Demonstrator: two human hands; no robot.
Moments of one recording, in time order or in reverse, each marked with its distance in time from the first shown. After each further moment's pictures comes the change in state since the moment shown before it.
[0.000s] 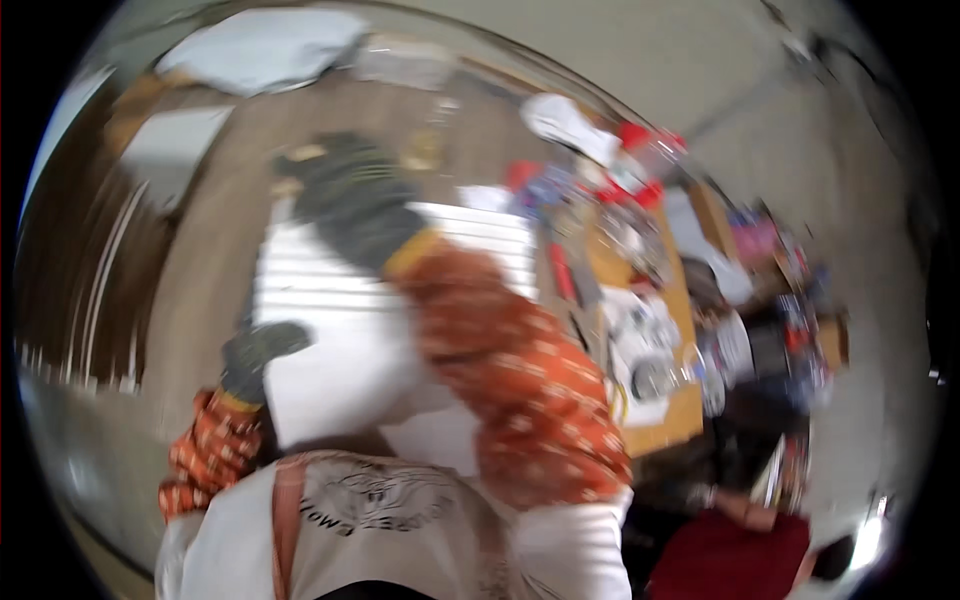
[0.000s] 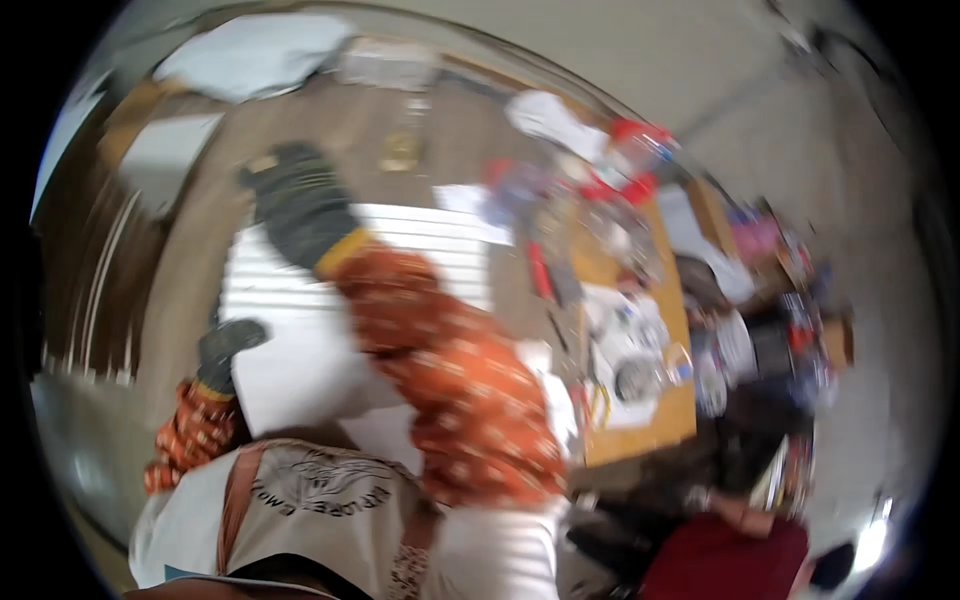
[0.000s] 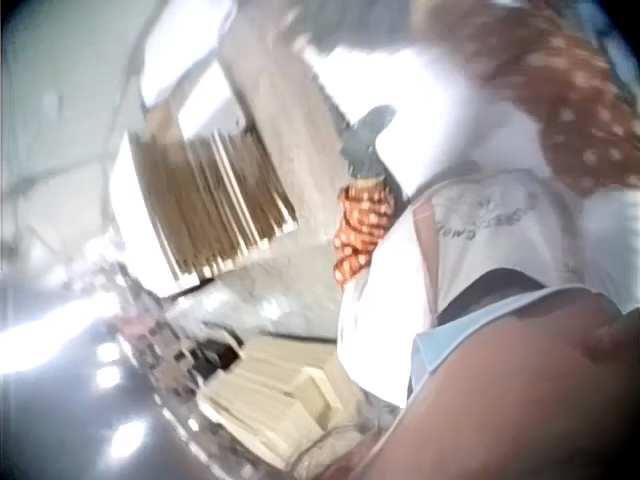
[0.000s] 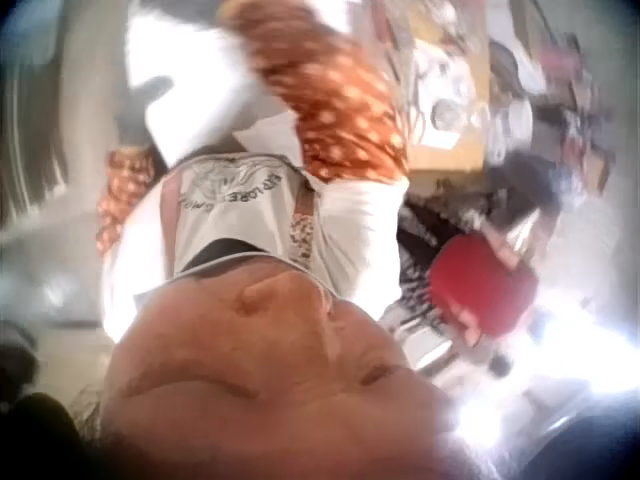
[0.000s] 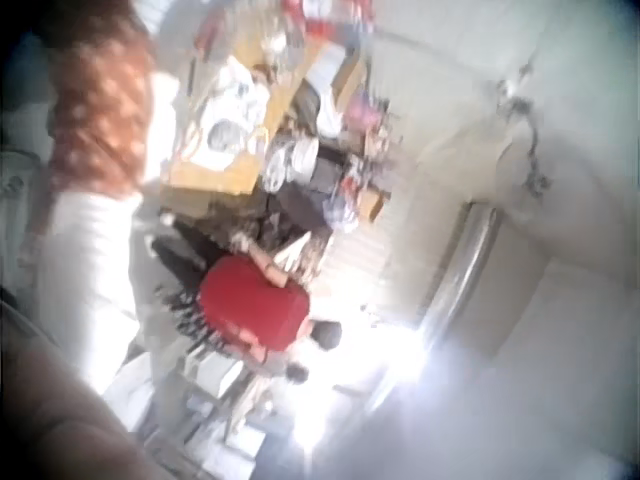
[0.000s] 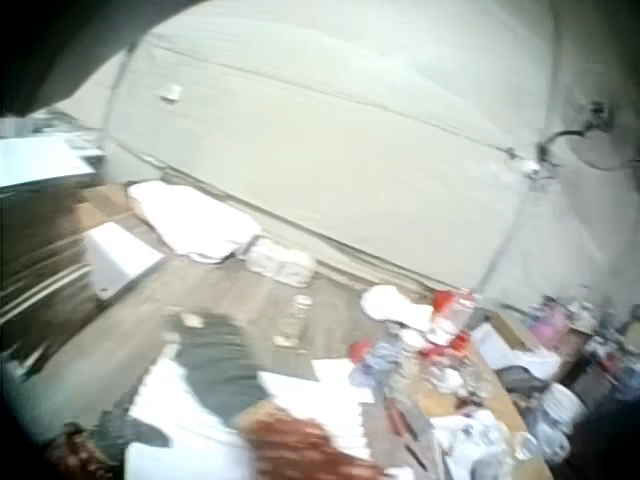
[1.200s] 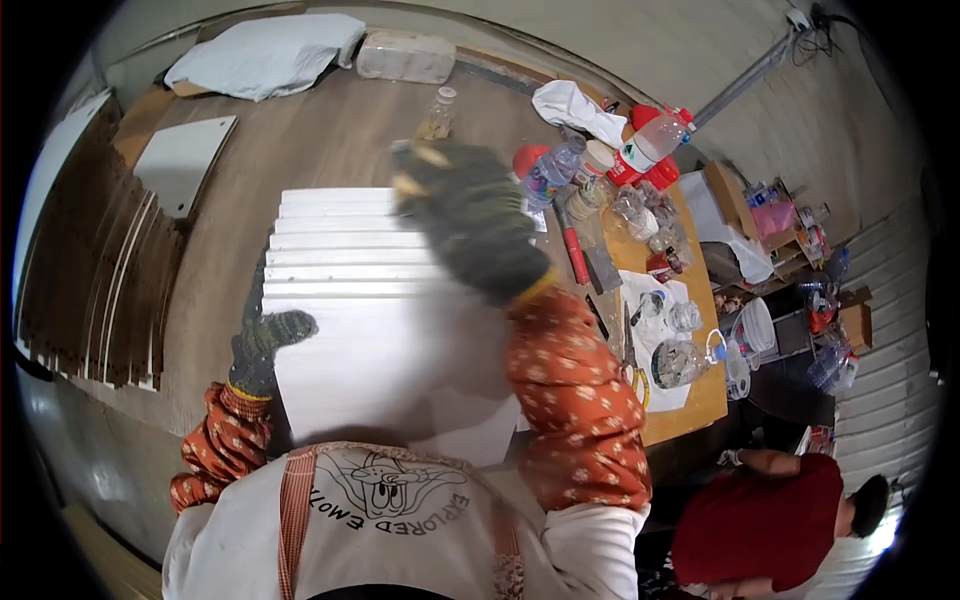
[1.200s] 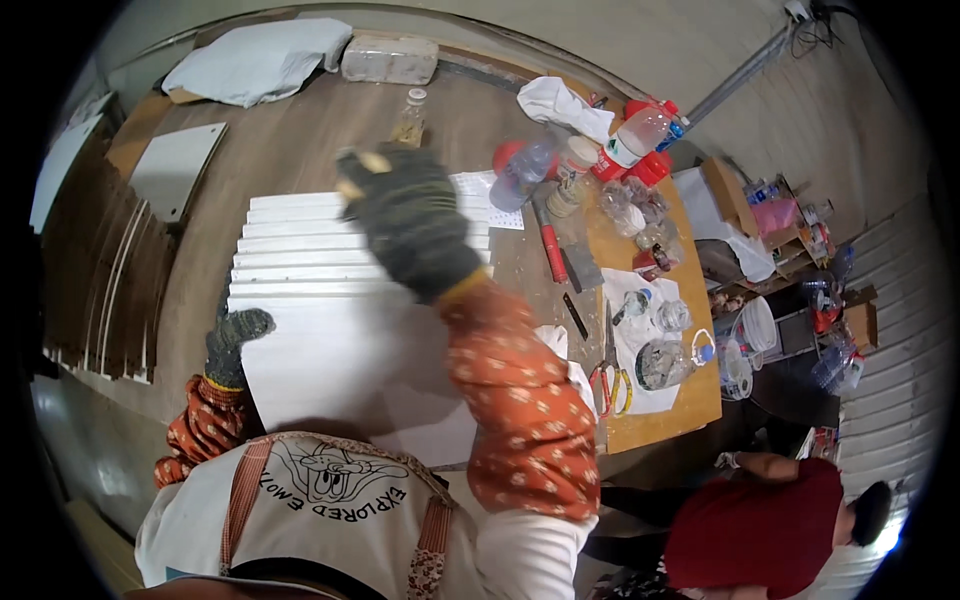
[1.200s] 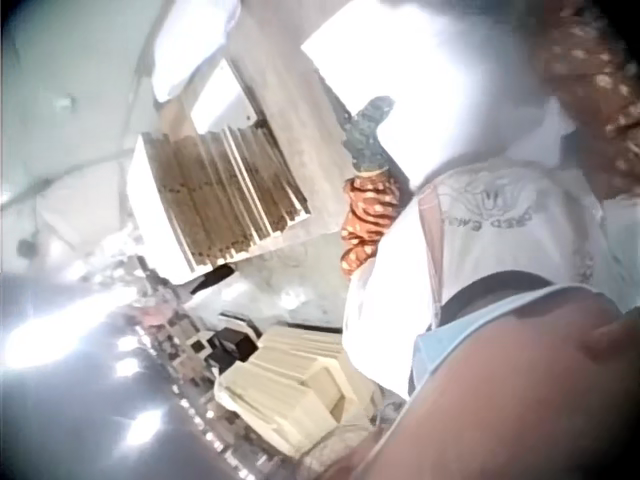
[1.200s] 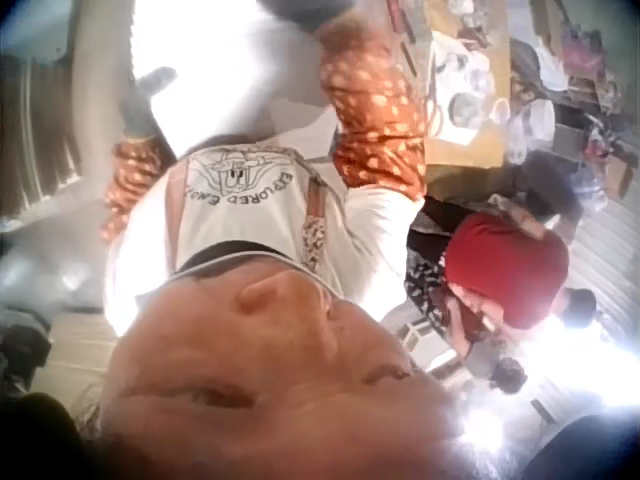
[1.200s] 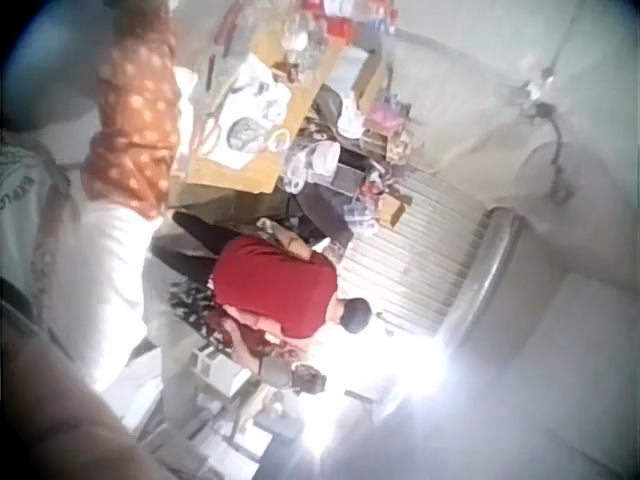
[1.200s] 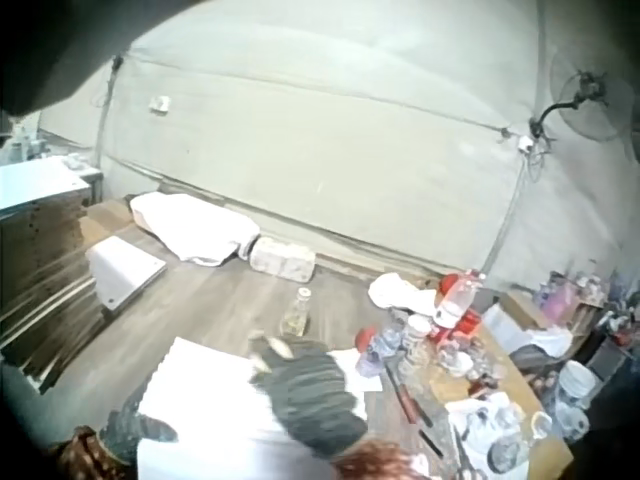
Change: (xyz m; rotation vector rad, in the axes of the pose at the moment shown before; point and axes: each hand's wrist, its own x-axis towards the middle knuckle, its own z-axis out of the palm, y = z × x) left_hand 0.011 0.019 0.008 -0.165 0.045 -0.002; right_hand -0.043 -0.010 -0.088 -0.318 -0.081 0.110
